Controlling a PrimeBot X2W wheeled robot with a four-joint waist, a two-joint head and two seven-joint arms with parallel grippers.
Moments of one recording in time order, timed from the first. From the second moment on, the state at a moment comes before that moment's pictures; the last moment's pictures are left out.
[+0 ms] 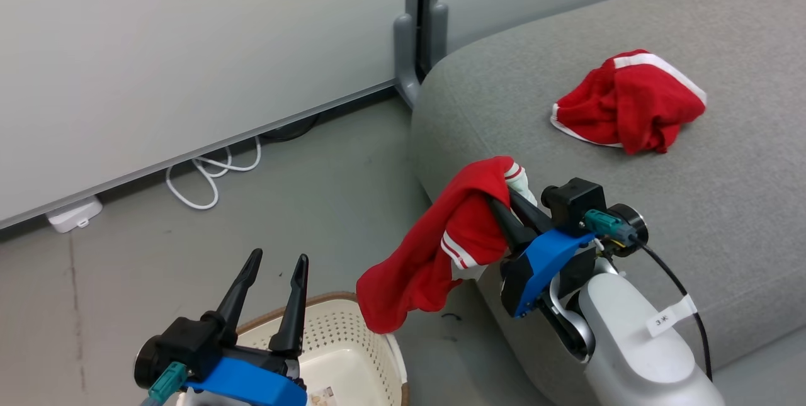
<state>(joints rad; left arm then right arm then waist) -0.06 0.19 -0.31 0.21 -0.38 -0.11 -0.26 -0.53 -0.05 0.37 0.61 0.22 0.13 -0.12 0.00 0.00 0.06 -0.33</state>
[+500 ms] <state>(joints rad) -0.06 0.19 -0.28 0.21 -0.34 -0.12 -0.26 -0.47 -0.05 0.34 0.52 0.22 0.13 -0.11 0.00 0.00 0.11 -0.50</state>
